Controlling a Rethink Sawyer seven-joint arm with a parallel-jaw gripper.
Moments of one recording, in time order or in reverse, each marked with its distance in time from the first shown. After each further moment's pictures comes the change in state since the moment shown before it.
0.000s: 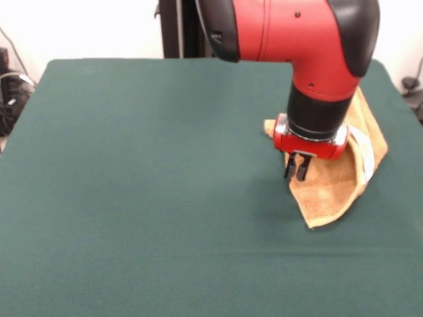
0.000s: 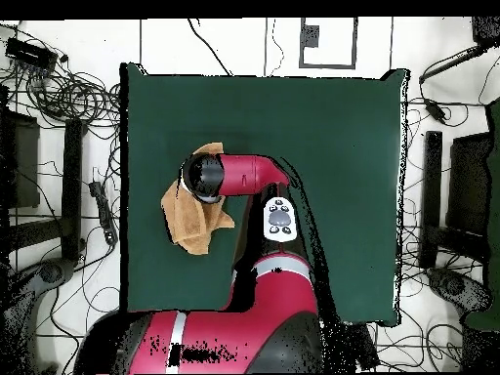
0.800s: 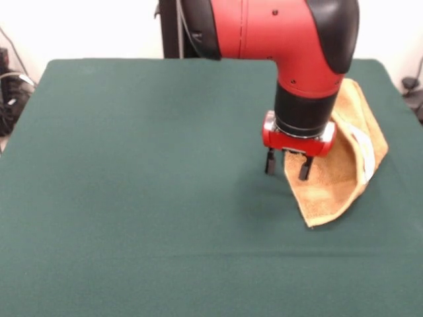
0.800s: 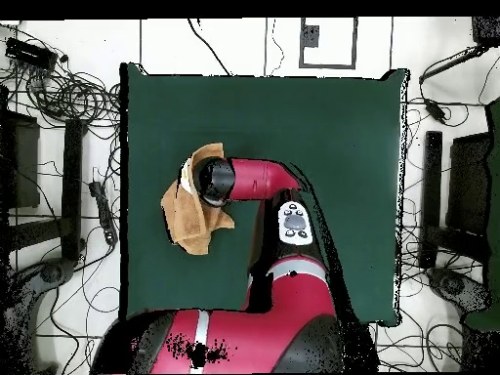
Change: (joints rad) arm -0.048 -0.019 0.030 0.048 -0.005 -0.023 0.000
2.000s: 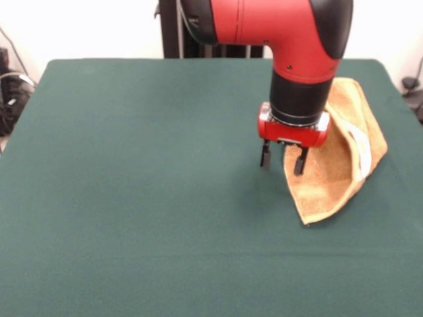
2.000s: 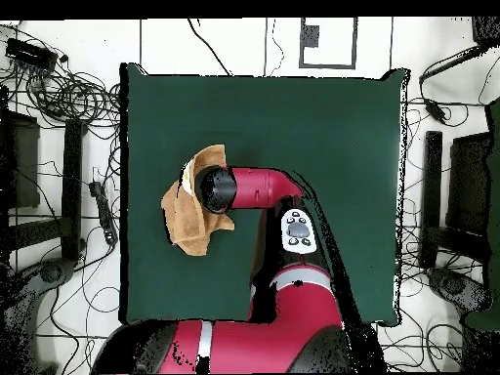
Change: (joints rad) arm -0.012 -0.052 0.007 0.084 -0.041 -0.087 0.000
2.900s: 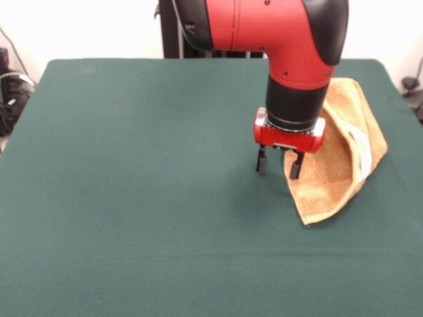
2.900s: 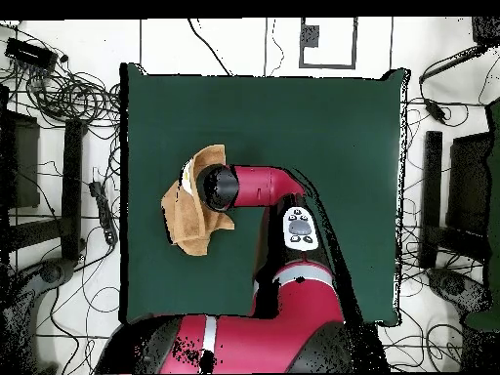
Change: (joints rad) arm -0.008 0.020 0.000 -0.025 -0.014 0.001 0.000
